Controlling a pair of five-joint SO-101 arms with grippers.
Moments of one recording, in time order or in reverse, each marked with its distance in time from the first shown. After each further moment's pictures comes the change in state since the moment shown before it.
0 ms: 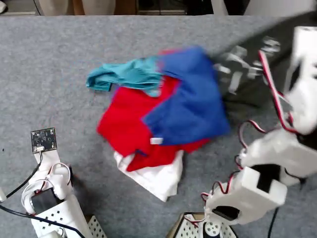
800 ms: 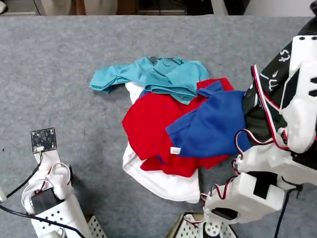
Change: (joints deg) left arm 0.0 0.0 0.0 0.0 0.0; right arm -5.0 -2.7 0.8 1.8 5.5
